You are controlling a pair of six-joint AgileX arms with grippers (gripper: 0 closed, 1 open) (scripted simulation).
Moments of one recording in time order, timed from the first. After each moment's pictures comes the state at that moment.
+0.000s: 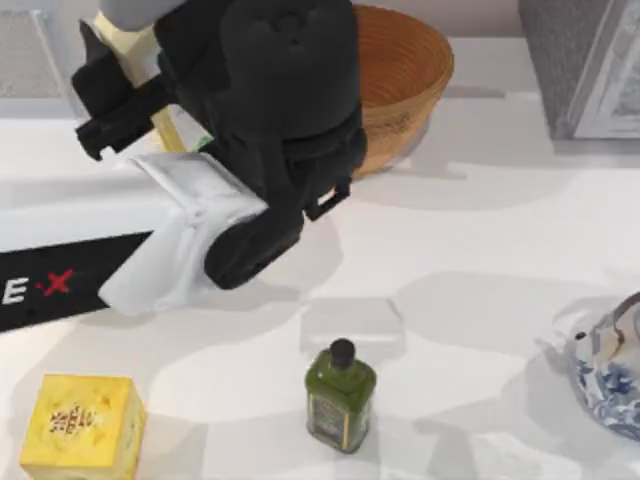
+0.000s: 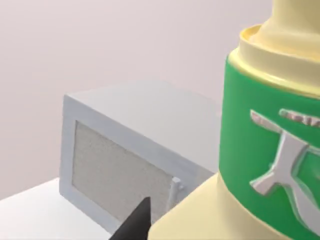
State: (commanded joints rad) left arm -0.86 1.64 1.08 0.67 -1.51 -0.06; right arm 0.00 0.00 0.00 0.00 0.00 0.00
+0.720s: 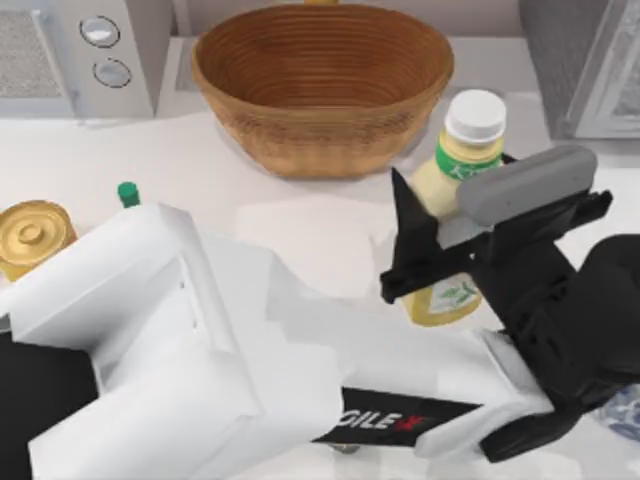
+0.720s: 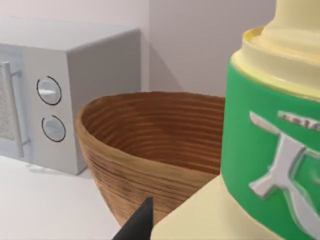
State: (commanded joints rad) left arm -1.24 2.05 1.22 0.76 -1.80 -0.07; right arm 0.00 0.00 0.00 0.00 0.00 0.00
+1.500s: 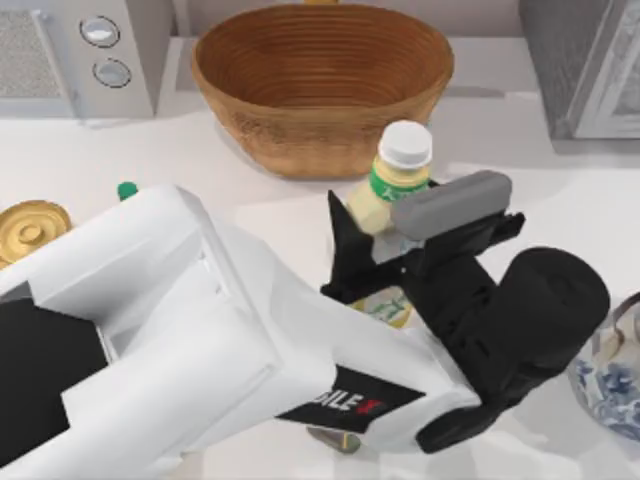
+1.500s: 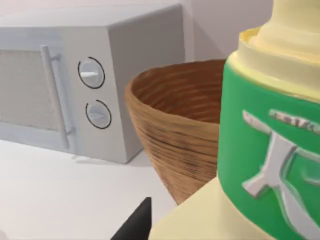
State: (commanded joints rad) left arm -1.14 2.14 1.15 0.89 -1.70 -0.11; right arm 0.00 0.00 0.00 0.00 0.00 0.00
